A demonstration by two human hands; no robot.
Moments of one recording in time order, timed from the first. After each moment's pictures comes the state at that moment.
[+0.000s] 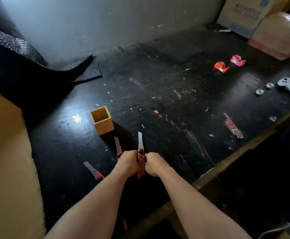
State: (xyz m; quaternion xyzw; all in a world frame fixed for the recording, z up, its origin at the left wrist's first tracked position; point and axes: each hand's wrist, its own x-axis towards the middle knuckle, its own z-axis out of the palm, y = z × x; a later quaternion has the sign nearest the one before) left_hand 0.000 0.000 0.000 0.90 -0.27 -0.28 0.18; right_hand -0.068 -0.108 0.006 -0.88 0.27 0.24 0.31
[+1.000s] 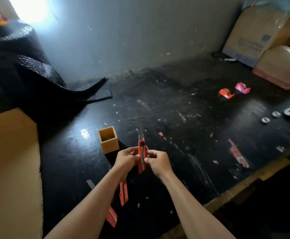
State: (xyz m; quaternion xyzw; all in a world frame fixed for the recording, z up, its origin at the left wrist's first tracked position) left_hand 0.045 -0.010 0.051 0.71 0.01 -0.32 0.63; right_hand -0.035 -0.136 0.058 -0.73 0.30 -0.02 0.61
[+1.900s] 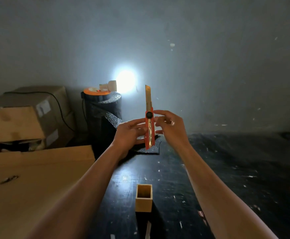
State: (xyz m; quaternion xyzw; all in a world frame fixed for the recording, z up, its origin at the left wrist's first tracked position) left_hand 0.136 0.052 0.336 0.66 -0.08 -0.01 0.75; right_hand 0.142 -0.110 0.344 -0.74 -0.09 -0.19 0.64
